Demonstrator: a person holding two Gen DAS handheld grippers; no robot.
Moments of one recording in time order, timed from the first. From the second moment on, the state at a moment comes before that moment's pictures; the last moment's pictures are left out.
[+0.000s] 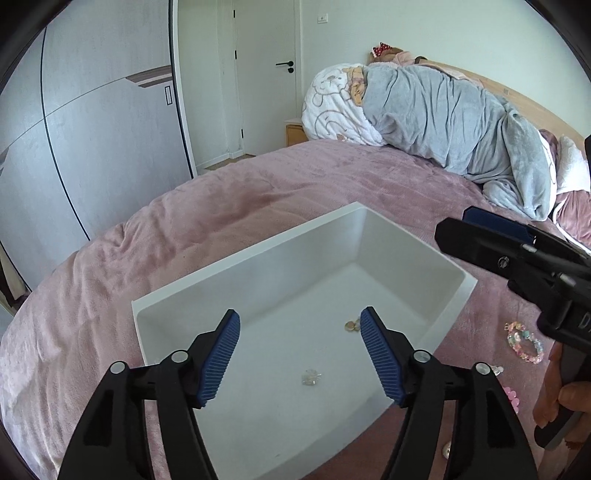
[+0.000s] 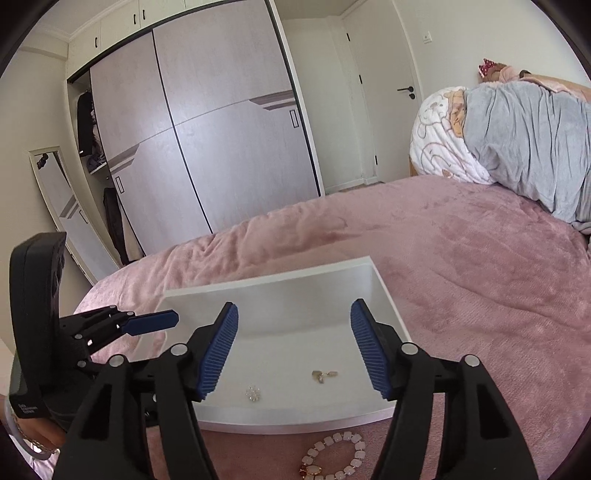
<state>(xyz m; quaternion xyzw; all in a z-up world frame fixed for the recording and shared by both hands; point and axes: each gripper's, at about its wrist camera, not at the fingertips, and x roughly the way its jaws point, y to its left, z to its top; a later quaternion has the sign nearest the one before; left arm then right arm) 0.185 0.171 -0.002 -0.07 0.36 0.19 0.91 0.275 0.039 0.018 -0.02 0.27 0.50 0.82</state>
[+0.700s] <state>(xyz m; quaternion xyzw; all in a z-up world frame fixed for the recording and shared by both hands) 0.106 0.054 0.094 0.00 0.25 0.10 0.96 0.126 -0.172 0.205 -0.05 0.12 0.38 0.92</state>
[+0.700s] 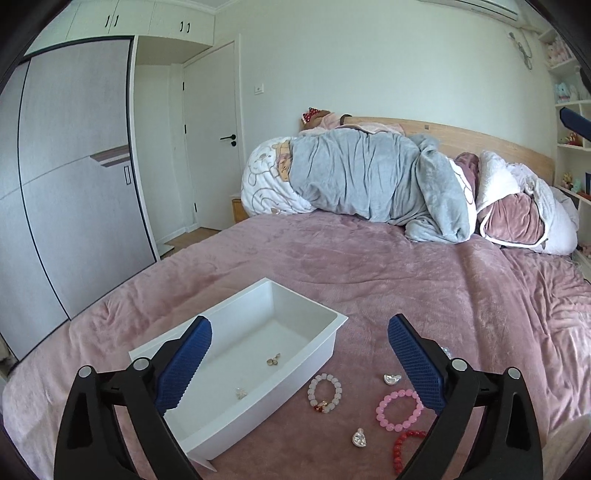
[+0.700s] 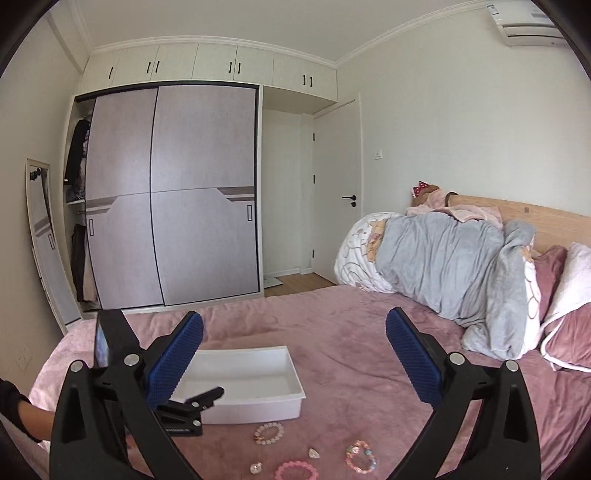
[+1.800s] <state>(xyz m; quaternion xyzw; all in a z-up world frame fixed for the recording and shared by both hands) 0.150 0.039 -0.096 -0.02 0.39 0.04 0.92 0.299 -0.162 -0.110 -0.06 0.40 0.20 0.89</state>
